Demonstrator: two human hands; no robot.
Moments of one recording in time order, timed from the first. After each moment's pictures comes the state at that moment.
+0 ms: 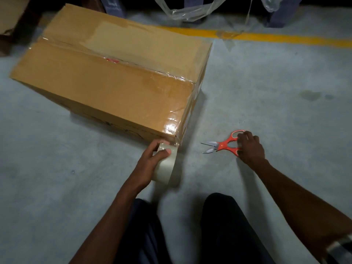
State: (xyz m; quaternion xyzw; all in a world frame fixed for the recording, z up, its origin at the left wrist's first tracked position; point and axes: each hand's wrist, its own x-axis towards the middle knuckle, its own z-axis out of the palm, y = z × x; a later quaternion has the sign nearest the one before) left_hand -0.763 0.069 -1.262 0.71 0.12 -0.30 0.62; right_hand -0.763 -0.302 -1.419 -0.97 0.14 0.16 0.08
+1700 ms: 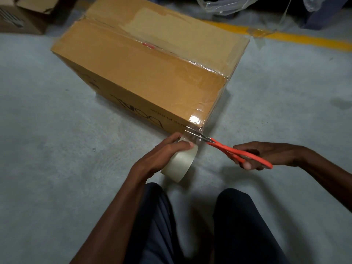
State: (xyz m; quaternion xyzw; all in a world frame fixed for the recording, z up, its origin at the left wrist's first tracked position) left_hand -0.768 0.097 -1.228 0.73 0.06 -0.39 0.55; right_hand -0.758 -0.249 -1.265 -0.75 -0.13 0.49 0.42
